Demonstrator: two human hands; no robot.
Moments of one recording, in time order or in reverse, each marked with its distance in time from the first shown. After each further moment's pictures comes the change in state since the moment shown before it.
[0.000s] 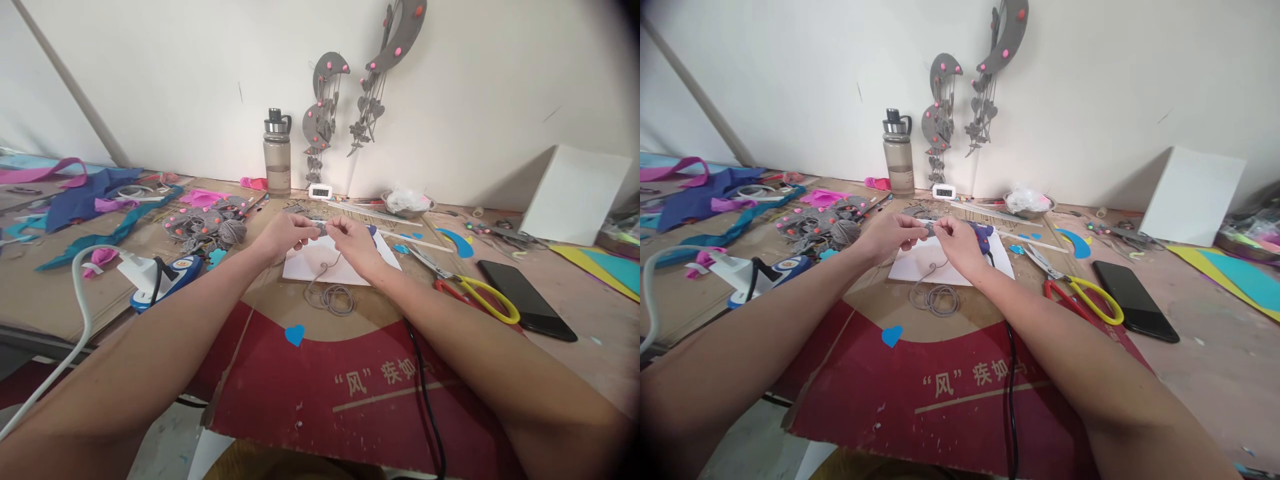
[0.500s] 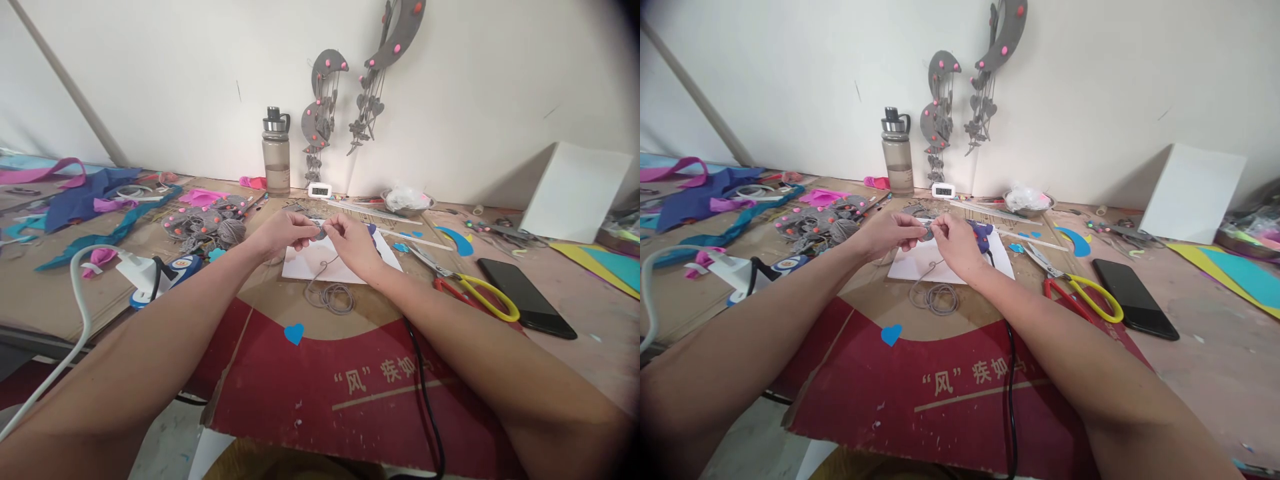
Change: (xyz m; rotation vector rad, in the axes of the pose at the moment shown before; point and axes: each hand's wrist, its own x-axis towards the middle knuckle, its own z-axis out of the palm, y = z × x) left_hand 0.002 0.001 -0.008 -0.017 -0.142 0.004; right_hand -0.003 -0.004 -0.001 -0.194 0.034 -0.189
